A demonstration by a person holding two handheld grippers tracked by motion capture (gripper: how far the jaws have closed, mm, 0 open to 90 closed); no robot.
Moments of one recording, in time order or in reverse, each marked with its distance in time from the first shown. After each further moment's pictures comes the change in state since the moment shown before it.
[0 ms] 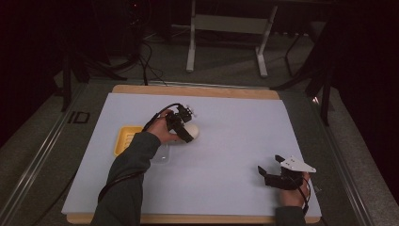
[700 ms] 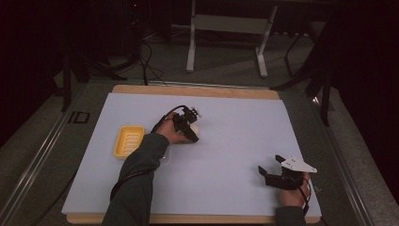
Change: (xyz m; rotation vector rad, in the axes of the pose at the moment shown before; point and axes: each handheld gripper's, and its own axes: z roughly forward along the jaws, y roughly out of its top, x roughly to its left) left arm 0.004 0.013 0.037 0.015 -0.038 -0.067; right arm -0.001 0.000 -0.001 -0.011 0.006 0.009
